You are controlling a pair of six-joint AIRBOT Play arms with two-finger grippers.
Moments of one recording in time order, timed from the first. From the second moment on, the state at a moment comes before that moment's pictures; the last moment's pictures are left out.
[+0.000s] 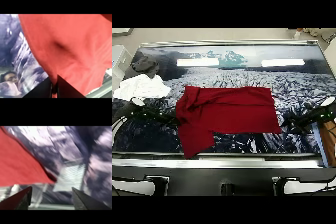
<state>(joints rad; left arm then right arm) 0.19 -1.62 1.06 0.92 -1.28 -1.28 -0.45 -1.60 1.14 -1.16 1.44 1.55</state>
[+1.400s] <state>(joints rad) 0.20 -0.81 2.00 0.96 -1.03 -1.34 -0.34 -0.85 2.08 -1.22 1.18 1.43</state>
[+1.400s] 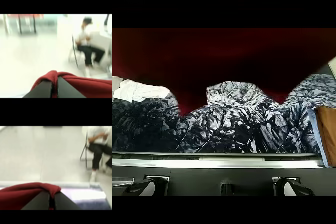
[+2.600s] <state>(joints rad) 0.11 -1.41 1.24 0.98 -0.91 -1.48 -0.12 -1.58 1.49 -1.35 1.10 1.68</state>
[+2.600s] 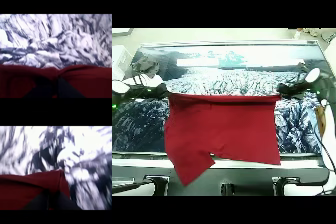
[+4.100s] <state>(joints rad) 0.02 -1.49 1.13 1.16 -1.27 -1.51 -0.10 -1.58 1.34 -1.47 1.40 1.64</state>
